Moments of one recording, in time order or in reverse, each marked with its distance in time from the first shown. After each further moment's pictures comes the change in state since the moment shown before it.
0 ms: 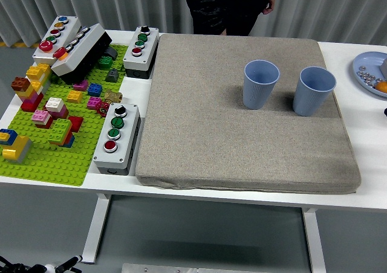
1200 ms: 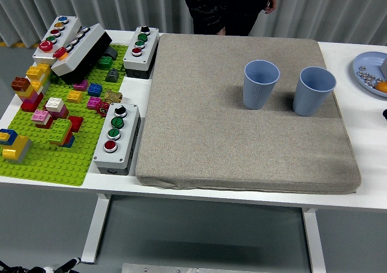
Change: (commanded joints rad) left arm 0.010 0.000 -0.004 0.000 -0.012 0.007 0.002; right arm -0.005 -0.004 -0.009 0.006 0.002 0.003 -0.001
